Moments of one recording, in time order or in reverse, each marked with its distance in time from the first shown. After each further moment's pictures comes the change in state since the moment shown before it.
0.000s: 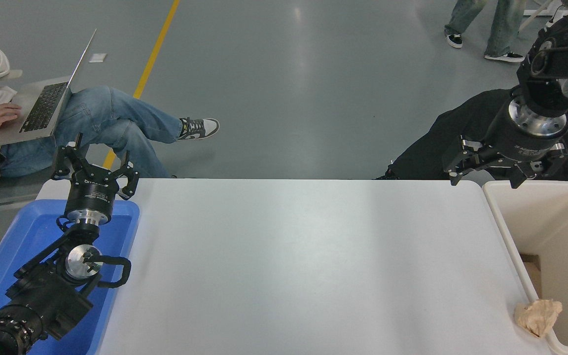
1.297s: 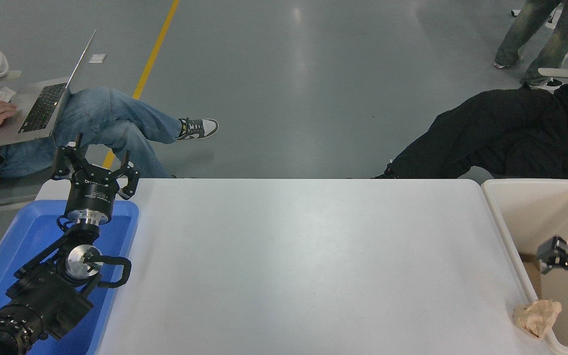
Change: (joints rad) left arm 0.001 0.000 0.000 0.000 0.000 0.000 0.000; right arm -0.792 -0.432 0.280 -0.232 -0.222 -0.341 -0.004
